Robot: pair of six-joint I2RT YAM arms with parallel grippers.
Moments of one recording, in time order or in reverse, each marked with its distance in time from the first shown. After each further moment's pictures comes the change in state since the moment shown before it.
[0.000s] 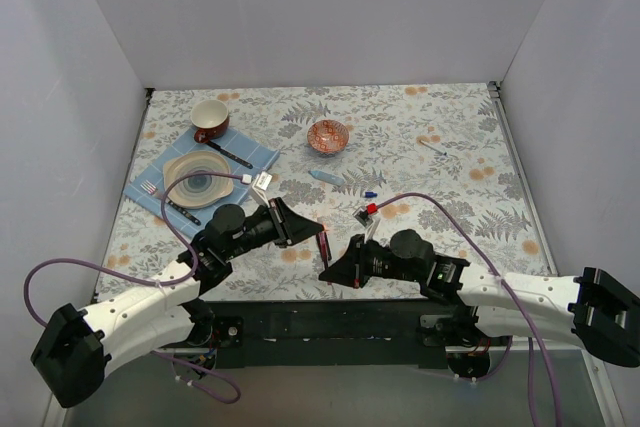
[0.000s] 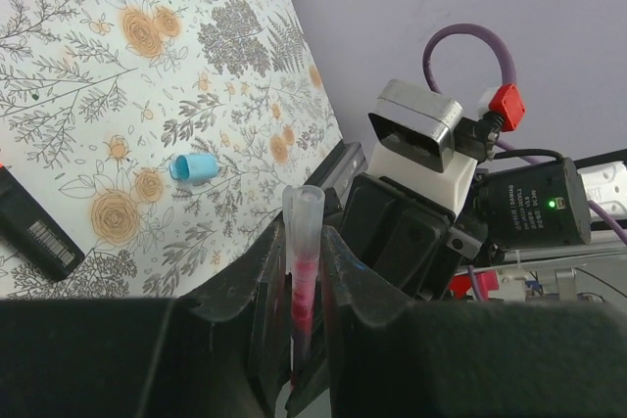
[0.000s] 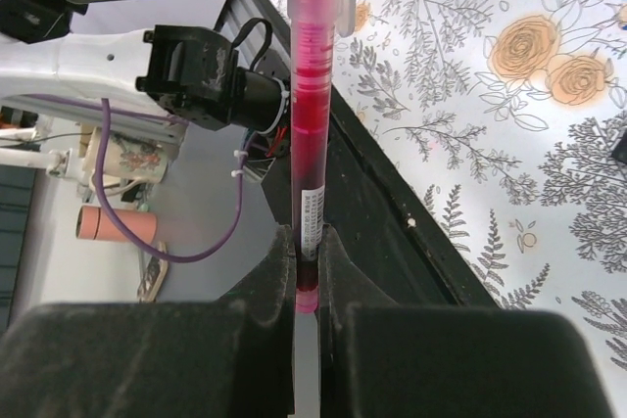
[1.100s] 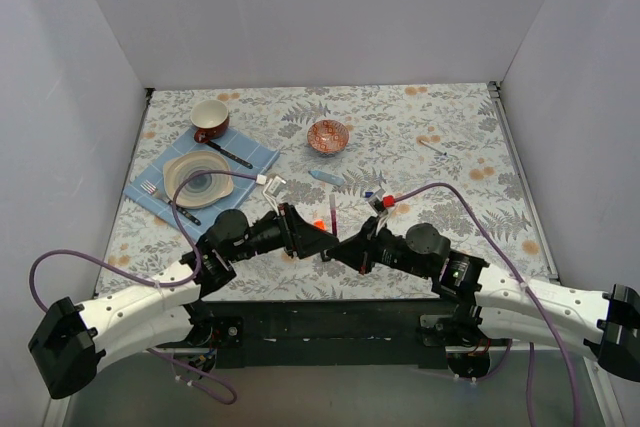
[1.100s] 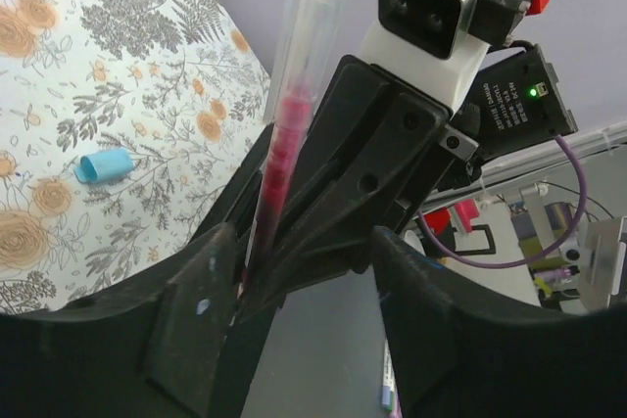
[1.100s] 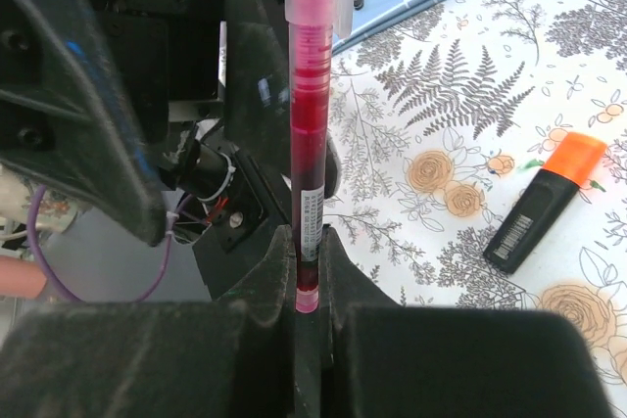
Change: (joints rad) left arm -0.113 0.001 0.018 0.107 0.042 0.048; right arm -0.015 -0.150 0.079 -0.142 0.169 -0.284
